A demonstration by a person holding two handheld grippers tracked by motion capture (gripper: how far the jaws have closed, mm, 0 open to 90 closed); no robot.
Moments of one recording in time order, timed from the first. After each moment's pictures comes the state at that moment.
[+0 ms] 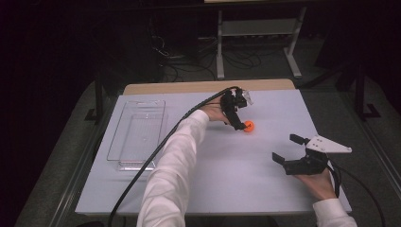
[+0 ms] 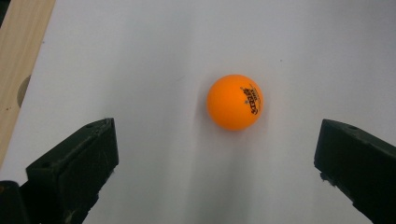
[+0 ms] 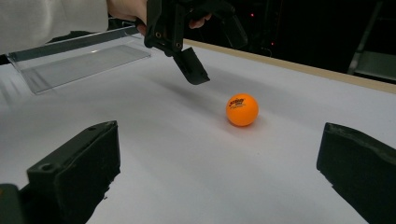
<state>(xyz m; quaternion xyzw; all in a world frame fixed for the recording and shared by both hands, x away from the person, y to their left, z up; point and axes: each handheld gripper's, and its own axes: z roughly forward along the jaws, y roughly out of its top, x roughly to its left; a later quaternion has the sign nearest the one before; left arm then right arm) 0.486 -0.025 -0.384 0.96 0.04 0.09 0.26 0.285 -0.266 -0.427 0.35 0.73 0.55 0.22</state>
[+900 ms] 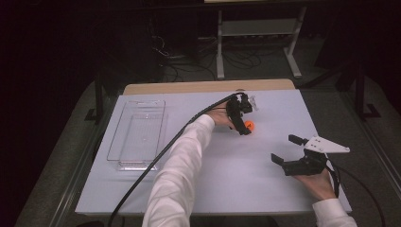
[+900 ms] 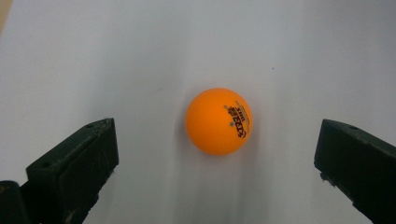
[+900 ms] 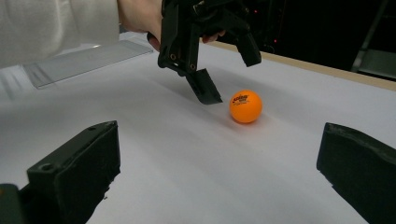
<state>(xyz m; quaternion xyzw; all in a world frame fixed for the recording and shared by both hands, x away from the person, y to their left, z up) 0.484 -0.045 -0.406 0.96 0.03 0.08 0.25 0.285 -0.264 -0.428 0.34 0.73 0.54 0.22</state>
